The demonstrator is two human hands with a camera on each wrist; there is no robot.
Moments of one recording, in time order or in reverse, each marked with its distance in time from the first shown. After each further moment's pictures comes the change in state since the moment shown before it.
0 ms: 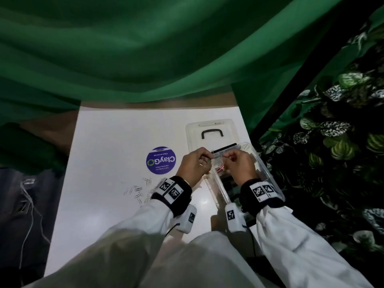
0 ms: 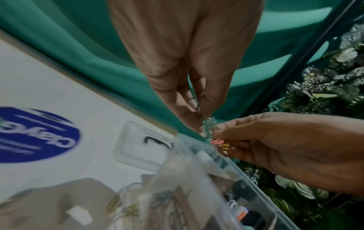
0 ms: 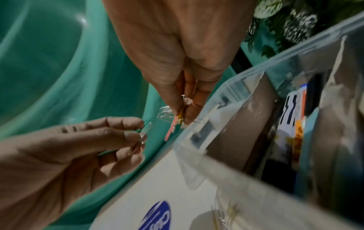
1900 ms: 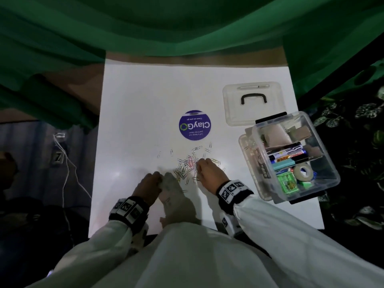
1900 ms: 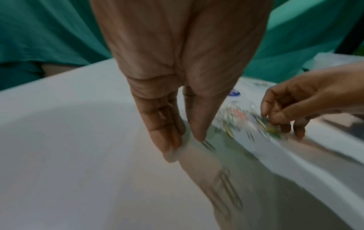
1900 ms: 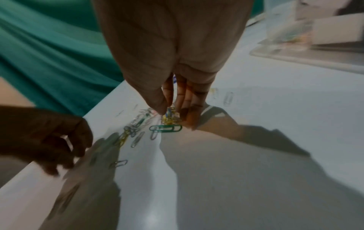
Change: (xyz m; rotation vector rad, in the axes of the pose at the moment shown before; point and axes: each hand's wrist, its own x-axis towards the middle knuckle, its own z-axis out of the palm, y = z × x) left_hand -0.148 -0.208 -0.155 0.664 -0.141 -0.508; right_hand -0.092 0.014 0.194 -0.457 -0.656 -0.312
